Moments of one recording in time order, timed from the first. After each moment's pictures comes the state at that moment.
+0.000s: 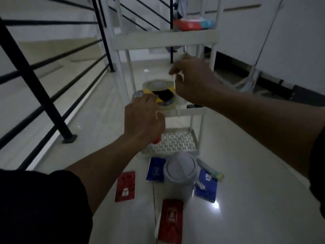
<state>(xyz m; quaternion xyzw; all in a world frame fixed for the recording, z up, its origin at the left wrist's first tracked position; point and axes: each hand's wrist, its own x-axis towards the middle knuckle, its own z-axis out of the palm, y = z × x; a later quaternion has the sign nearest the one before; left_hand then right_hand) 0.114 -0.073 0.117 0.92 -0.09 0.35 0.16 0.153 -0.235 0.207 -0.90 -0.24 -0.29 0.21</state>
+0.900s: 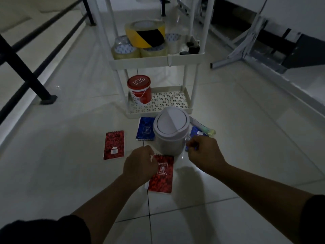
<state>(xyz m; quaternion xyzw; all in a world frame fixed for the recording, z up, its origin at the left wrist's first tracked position) 0.003 -0.078 -0.102 0.96 0.01 -0.02 0.29 0.022 -0.289 -0.073 -0.94 -0.03 0.00 0.35</state>
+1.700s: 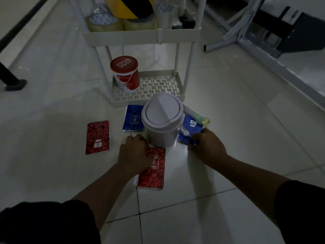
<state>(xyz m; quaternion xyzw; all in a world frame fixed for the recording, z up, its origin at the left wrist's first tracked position) 0.040 -0.087 -0.142 0.98 -0.04 -0.09 0.15 0.049 -0.328 -0.130 -0.99 -0.05 0.03 0.14</state>
